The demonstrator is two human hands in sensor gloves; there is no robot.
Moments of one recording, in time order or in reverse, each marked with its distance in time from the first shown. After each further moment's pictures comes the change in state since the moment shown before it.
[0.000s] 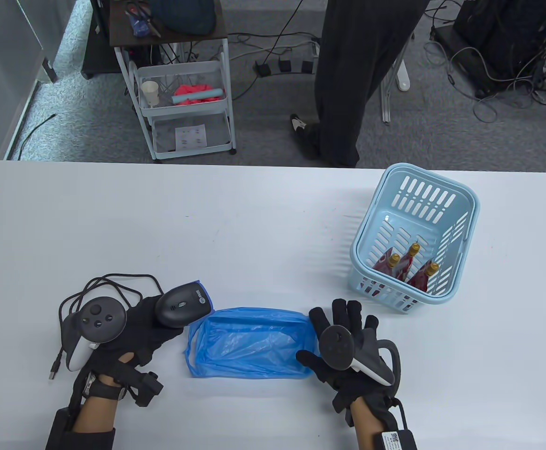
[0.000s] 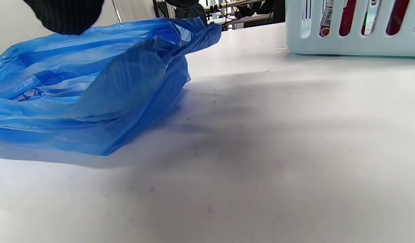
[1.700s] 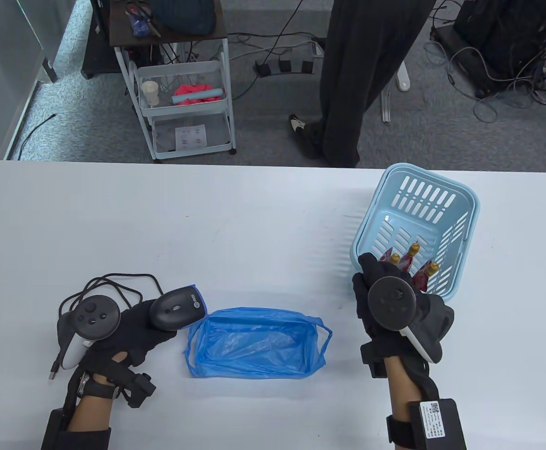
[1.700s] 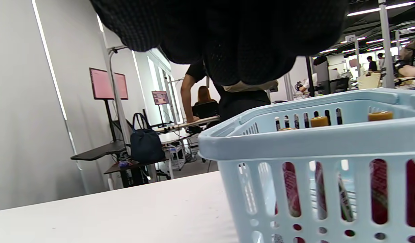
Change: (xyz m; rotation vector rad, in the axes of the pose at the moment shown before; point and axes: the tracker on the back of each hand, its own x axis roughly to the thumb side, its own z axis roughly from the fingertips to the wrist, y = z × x) left_hand -0.012 0.004 0.000 -0.046 0.035 0.020; right_hand -0.020 -0.150 0.013 -0.501 0.221 -0.078
